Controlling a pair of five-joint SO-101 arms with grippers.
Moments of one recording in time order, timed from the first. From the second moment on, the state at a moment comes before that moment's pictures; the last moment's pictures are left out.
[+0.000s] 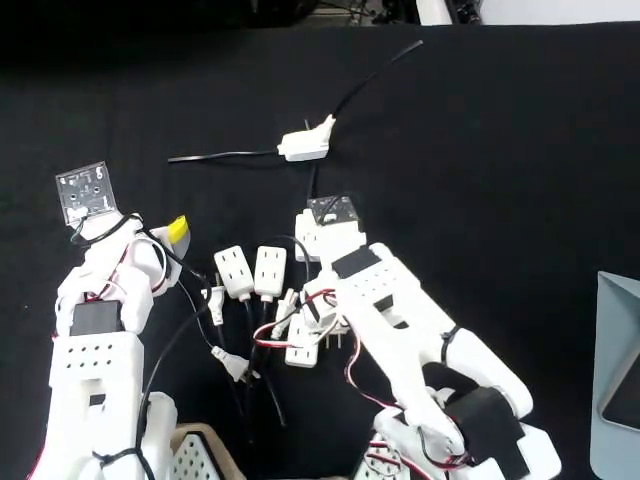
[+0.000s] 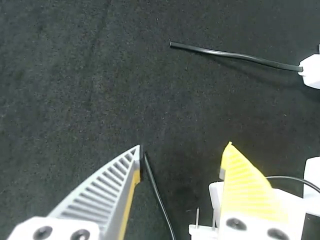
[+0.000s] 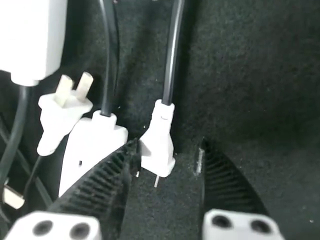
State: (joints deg) left arm -11.8 -56.6 69.4 37.1 9.9; right arm -28.5 -16.7 53.6 60.4 -20.4
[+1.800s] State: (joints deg) left arm -11.8 -56.6 69.4 37.1 9.9; right arm -28.0 -19.3 48.0 67.2 -11.3
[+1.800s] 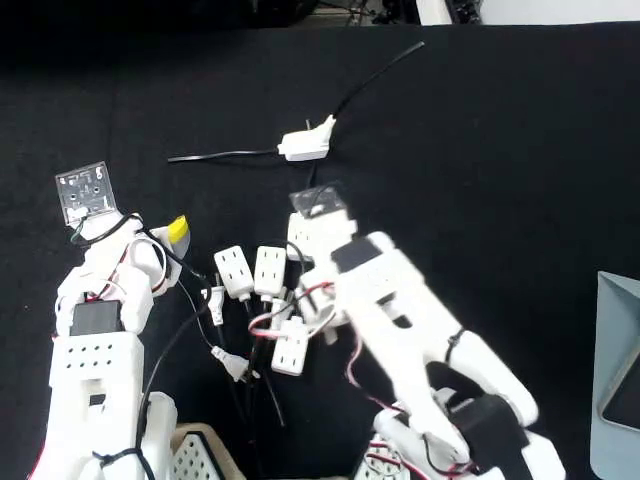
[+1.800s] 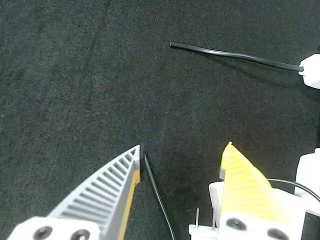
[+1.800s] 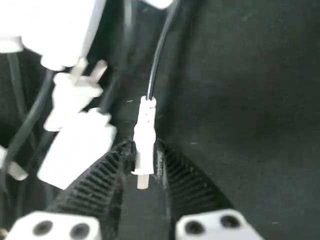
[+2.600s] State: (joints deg) left arm -11.8 -56.6 69.4 37.1 9.9; right arm -18.2 -10.1 47.3 65.6 3.4
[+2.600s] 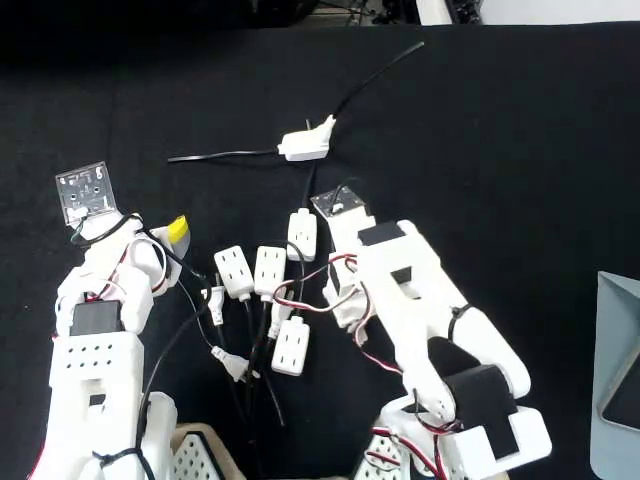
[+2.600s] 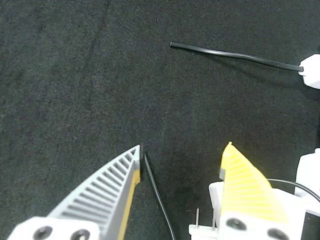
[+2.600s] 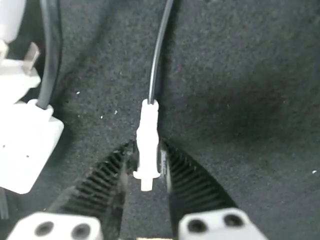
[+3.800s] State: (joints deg) left arm -11.8 -56.6 69.4 37.1 9.9; right arm -19.5 -18.9 42.2 75.7 3.5
